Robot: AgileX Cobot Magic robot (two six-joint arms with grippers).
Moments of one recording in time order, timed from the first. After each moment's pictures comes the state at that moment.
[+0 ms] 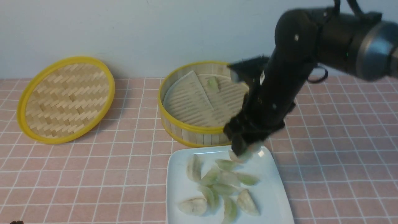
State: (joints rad) right arm 0.54 1.86 -1.49 0.23 1.23 -0.09; left arm -0.02 -0.01 0.03 -0.04 0.38 -0.02
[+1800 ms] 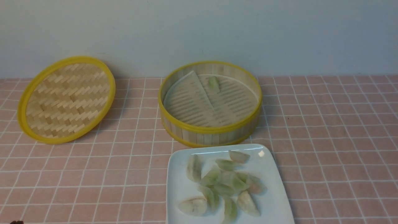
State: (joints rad) right arm 0.58 0.15 -0.64 -0.05 0.53 0.24; left arm -0.02 -0.01 0.03 -0.04 0.38 -0.02
